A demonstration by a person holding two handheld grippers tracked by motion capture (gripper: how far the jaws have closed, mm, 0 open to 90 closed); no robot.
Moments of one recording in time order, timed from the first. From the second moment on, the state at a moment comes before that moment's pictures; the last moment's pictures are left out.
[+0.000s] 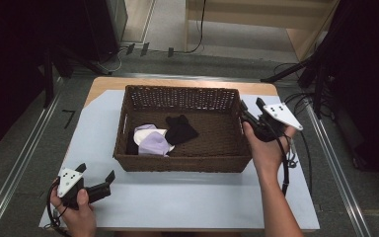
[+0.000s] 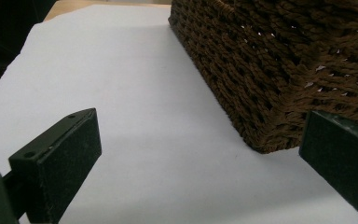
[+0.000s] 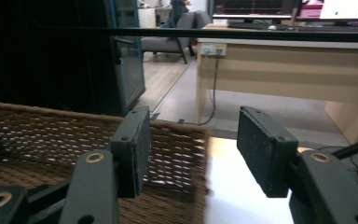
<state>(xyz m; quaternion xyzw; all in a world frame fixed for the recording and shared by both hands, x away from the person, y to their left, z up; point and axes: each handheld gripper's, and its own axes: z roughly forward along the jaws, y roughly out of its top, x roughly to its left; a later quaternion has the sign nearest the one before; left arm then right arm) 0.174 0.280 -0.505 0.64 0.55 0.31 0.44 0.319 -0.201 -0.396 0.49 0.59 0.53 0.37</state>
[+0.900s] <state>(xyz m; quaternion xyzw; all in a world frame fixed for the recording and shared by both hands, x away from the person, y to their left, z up) 0.175 0.281 -0.505 0.63 0.55 0.31 0.45 0.360 -0.031 -0.431 0.43 0.73 0.49 0.21</state>
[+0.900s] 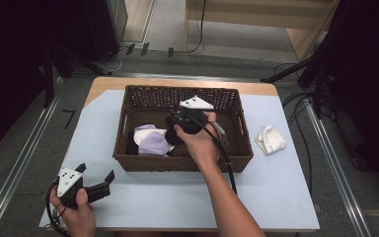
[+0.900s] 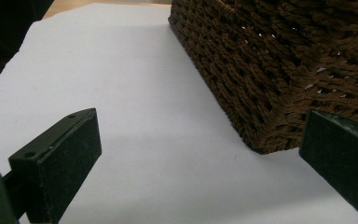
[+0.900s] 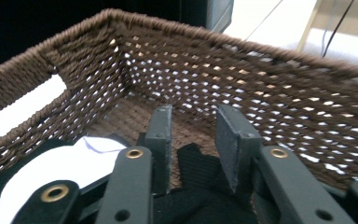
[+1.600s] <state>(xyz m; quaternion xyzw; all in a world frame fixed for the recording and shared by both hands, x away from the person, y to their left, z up) 0.175 0.281 -0.505 0.63 0.55 0.31 0.45 0.384 0.004 -0.464 0.38 0.82 0.39 0.14</state>
